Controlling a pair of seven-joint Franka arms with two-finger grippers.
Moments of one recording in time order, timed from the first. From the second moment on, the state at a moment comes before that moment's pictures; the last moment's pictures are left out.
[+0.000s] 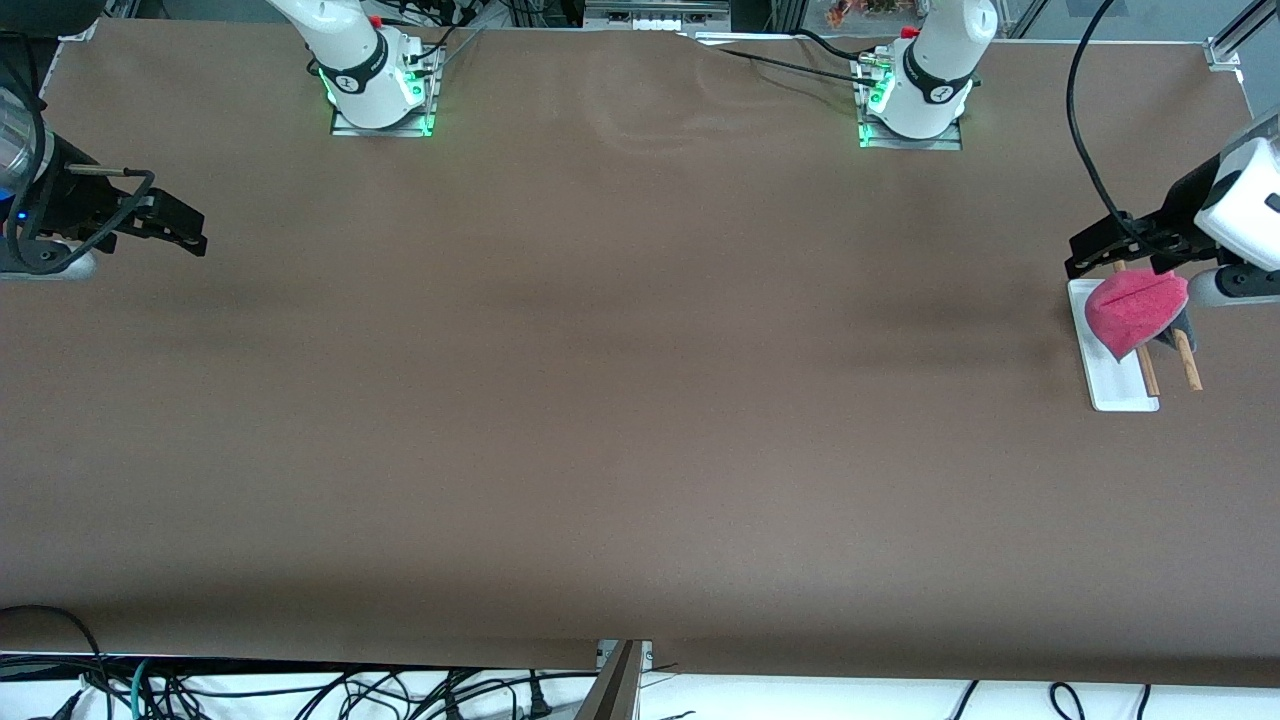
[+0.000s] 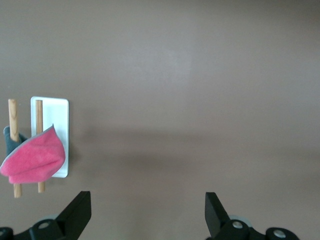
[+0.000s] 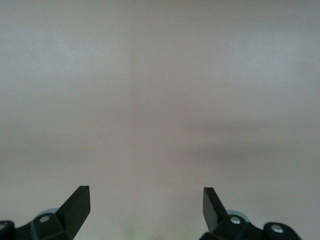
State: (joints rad) left arm 0.05 0.08 -0.08 -1.53 -0.02 1.56 -0.14; right arm -0.02 0.06 0.10 -1.54 -0.05 1.53 0.07
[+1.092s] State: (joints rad) left arm 0.05 0.10 -0.12 -1.53 0.01 1.59 -0.13; right arm -0.02 0.06 0.10 -1.54 -0.05 1.53 0.07
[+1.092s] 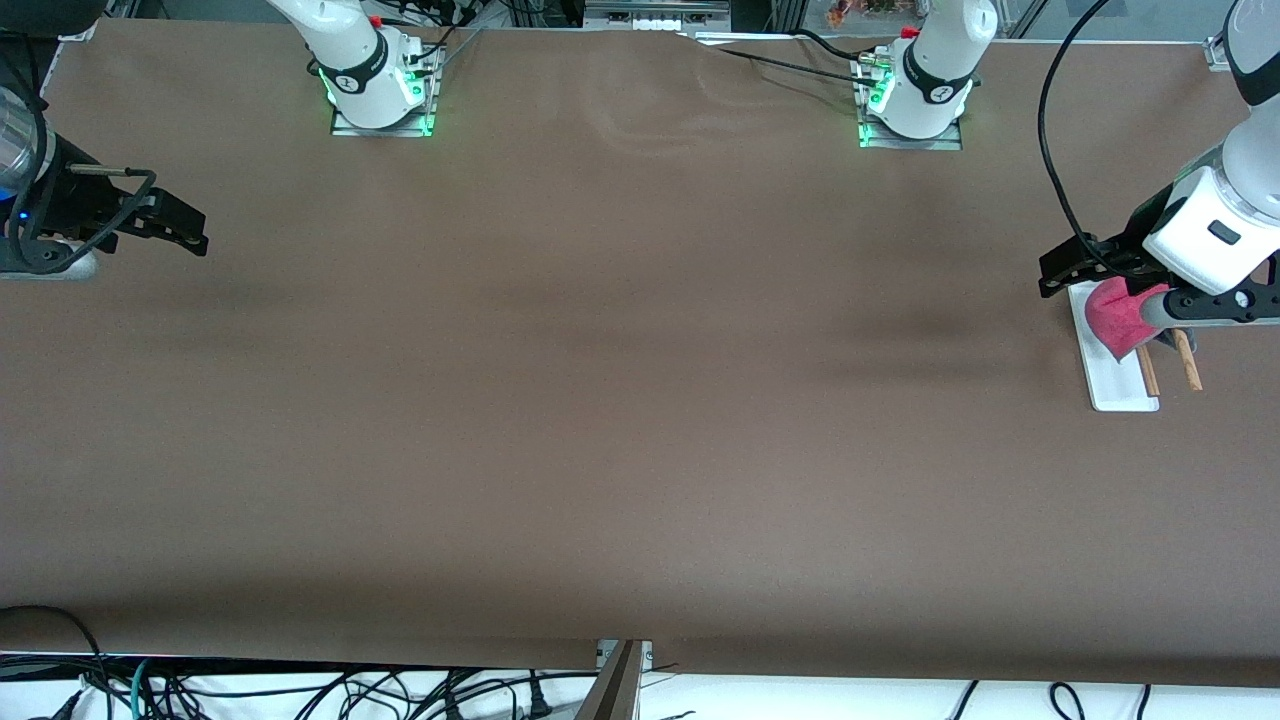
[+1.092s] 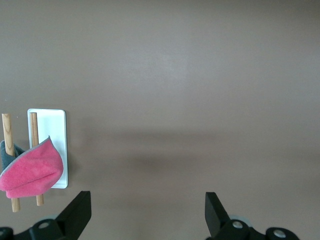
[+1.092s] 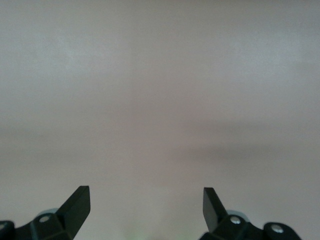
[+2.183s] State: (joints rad) left arm 0.06 0.10 -0.12 -1.52 0.00 1.58 -0.14; right arm -0.02 0.06 0.10 -1.54 -0.05 1.53 0.07
